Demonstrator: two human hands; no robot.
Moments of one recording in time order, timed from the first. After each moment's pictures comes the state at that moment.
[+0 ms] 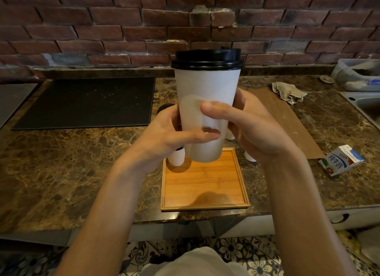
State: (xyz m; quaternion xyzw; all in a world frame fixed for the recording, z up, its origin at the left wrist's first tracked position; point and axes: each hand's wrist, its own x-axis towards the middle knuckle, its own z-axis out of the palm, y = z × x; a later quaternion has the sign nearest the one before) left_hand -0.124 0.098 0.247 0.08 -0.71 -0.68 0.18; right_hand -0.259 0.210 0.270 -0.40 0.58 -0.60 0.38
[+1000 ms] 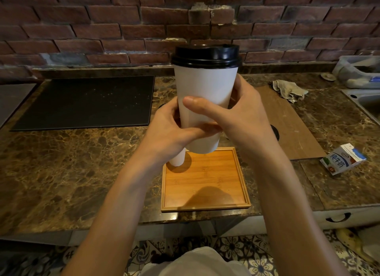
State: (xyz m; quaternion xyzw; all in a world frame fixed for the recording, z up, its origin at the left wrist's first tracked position) left_hand -0.135 0.102 0.242 0.16 -0.73 -0.60 0.28; right_hand -0.243 0.198 0.269 -0.39 0.65 -0.62 0.20
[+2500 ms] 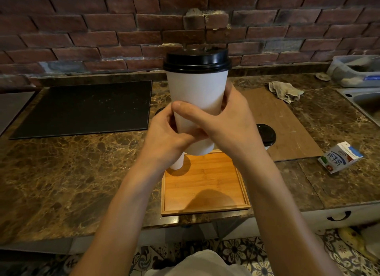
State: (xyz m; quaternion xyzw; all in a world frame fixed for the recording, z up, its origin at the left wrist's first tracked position) left_hand -0.137 0.105 0.232 0.18 -0.72 -0.59 0.32; right_hand -0.232 0.198 0.269 -0.38 0.69 -0.59 0.16
